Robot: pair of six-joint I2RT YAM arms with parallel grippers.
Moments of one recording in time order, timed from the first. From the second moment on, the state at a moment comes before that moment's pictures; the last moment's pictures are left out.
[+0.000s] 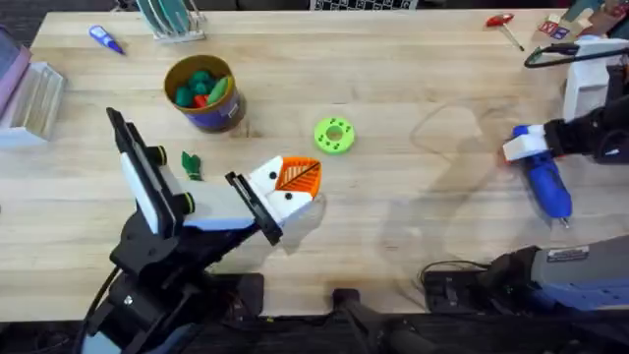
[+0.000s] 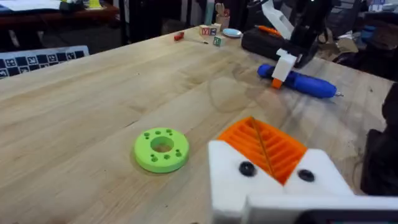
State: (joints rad) left arm -0.55 0.01 0.01 -0.06 0.38 -0.10; right arm -0.63 1.71 1.08 -0.84 -0.06 -0.68
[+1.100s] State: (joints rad) left arm -0.55 0.01 0.01 -0.06 0.38 -0.10; right arm -0.62 1.72 1.08 -0.80 -0.05 -0.67
